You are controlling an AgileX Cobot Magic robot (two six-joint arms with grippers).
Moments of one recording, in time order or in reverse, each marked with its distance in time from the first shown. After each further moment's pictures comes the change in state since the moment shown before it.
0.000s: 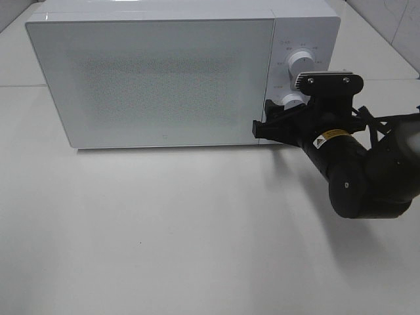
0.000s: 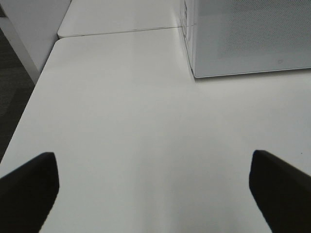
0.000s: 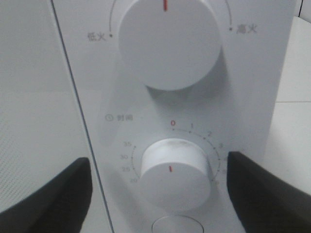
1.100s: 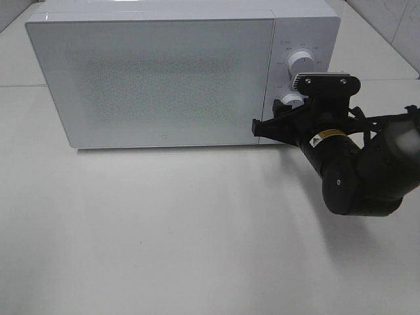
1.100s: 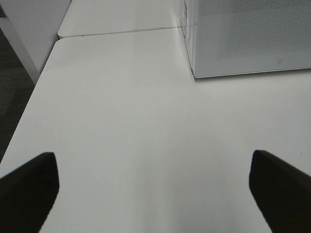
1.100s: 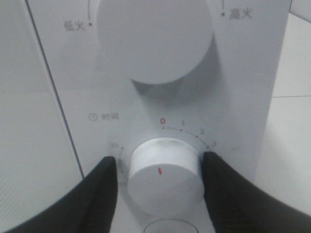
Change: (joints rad) left arm 0.000 0.000 0.000 0.000 0.000 0.000; right arm 0.000 0.030 -0.033 0.044 0.000 -0.002
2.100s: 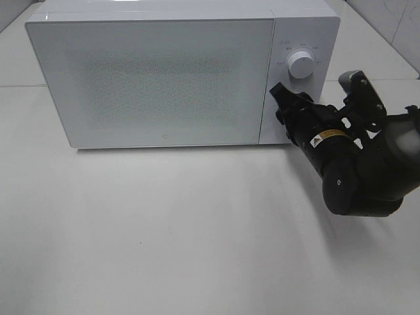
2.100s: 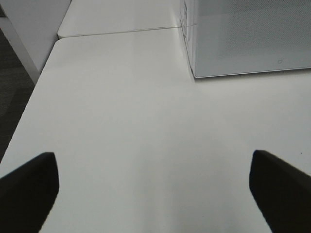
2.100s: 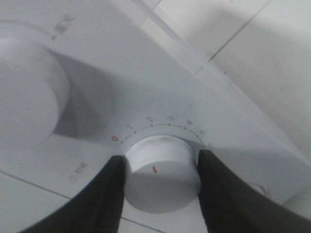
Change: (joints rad) left arm 0.000 0.000 0.000 0.000 0.000 0.000; right arm 0.000 0.000 0.000 0.003 0.000 0.893
